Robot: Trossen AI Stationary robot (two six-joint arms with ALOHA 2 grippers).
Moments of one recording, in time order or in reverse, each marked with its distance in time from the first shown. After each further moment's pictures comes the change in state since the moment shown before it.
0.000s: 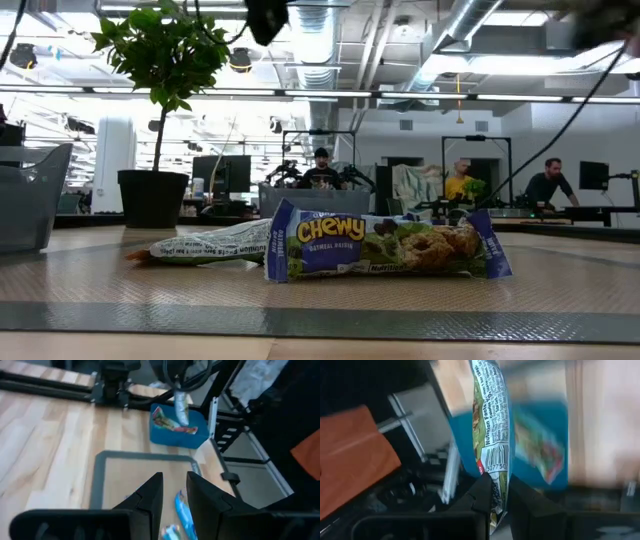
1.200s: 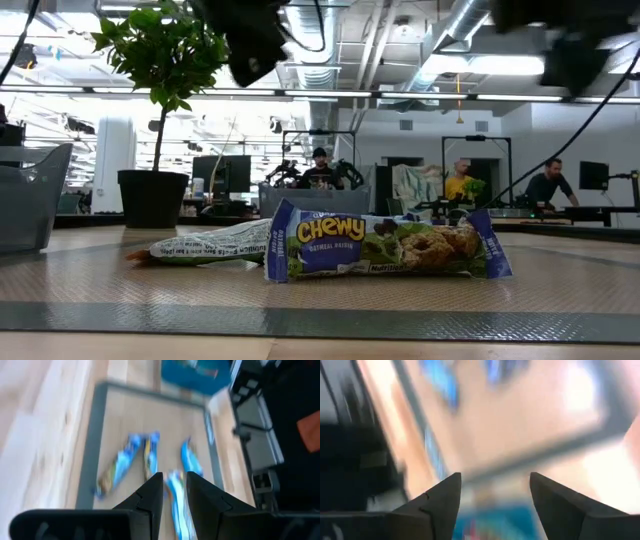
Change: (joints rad) left arm 0.012 0.075 0.000 -0.231 0.037 -0.058; right arm 0.072 -0.133 -0.279 0.513 0.449 0.280
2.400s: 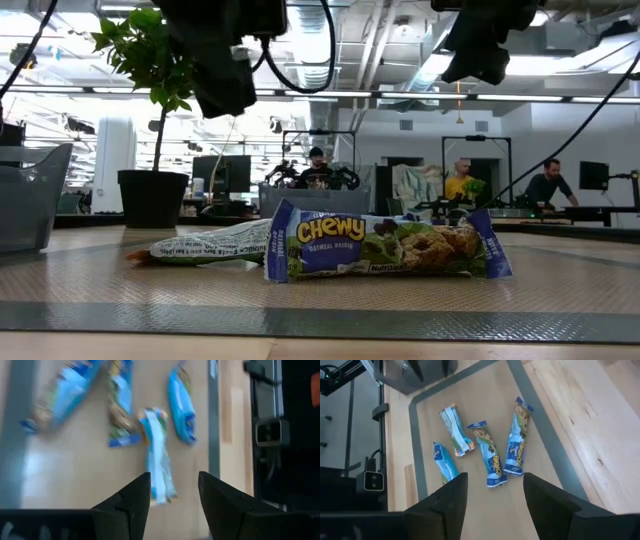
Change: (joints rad) left arm -0.191 0.157 0.002 -0.085 -0.023 -0.146; right arm -0.150 0.005 0.001 0.318 0.129 -0.250
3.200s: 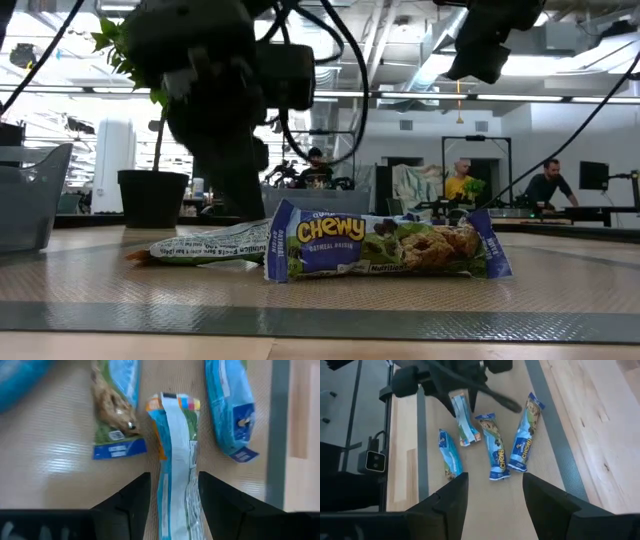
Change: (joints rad) left arm -0.124 0.296 -0.001 0.224 -0.213 -0.104; right arm 0.000 0.000 0.000 -0.012 -0.054 -0.107
